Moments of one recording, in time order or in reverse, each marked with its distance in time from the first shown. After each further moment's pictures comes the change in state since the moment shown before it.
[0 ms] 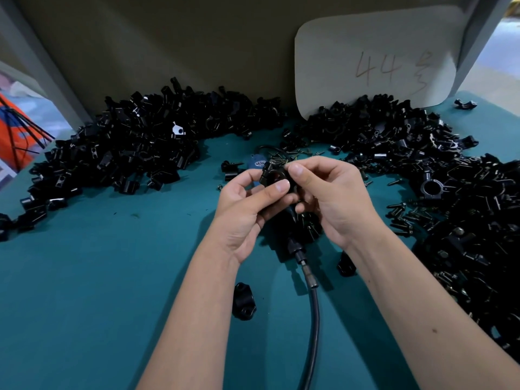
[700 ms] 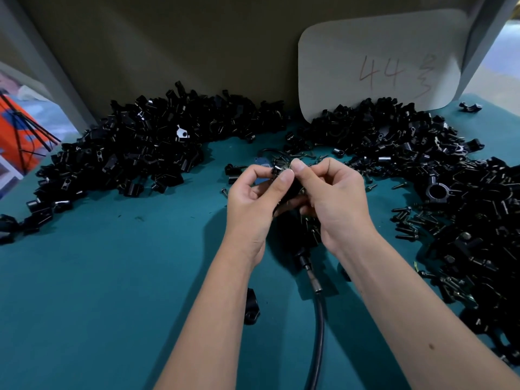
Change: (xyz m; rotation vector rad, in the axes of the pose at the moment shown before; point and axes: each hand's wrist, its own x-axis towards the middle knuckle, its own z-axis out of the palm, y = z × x) left_hand 0.003 -0.011 0.013 0.142 0.079 0.186; right_hand -0.001 0.002 0.018 -0.038 0.260 0.017
